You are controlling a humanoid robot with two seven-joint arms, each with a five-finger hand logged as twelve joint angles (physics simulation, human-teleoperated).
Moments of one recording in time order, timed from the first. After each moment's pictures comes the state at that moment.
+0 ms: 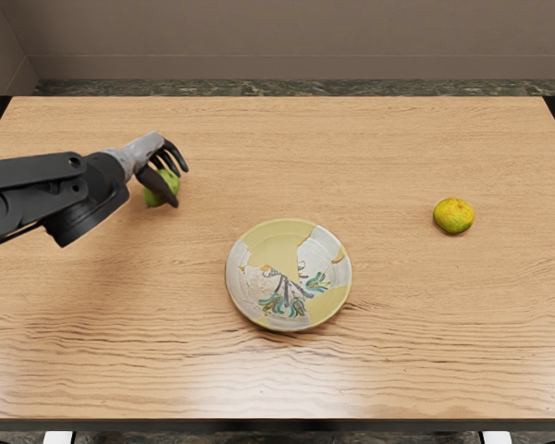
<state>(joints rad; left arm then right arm) -1.26 0.45 0.16 -1.16 0.64 0.31 0.34 -0.05 0.00 -0.13 0.23 0.05 0.26 -0.12</state>
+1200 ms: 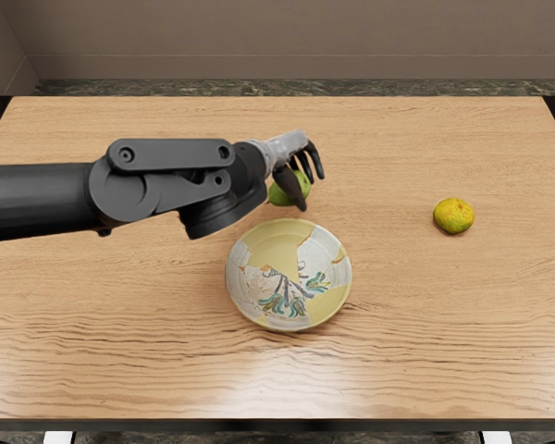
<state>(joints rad) -1.47 0.07 0.20 -1.15 0.54 0.30 0.43 -0.05 0.00 -0.13 0.23 0.05 0.26 -0.12</state>
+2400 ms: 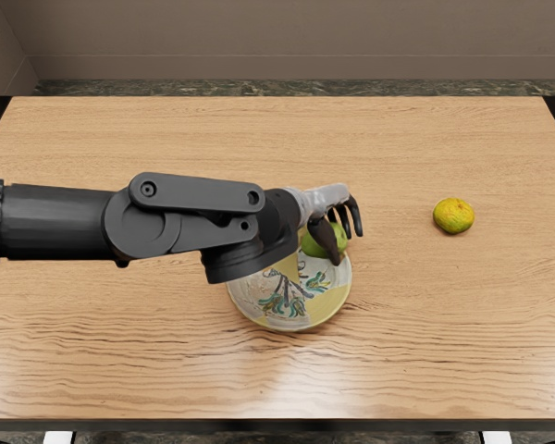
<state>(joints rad) -1.47 0.03 0.20 -1.31 0.54 0.30 0.47 -0.05 0.00 -0.13 0.23 0.05 0.26 -0.12</state>
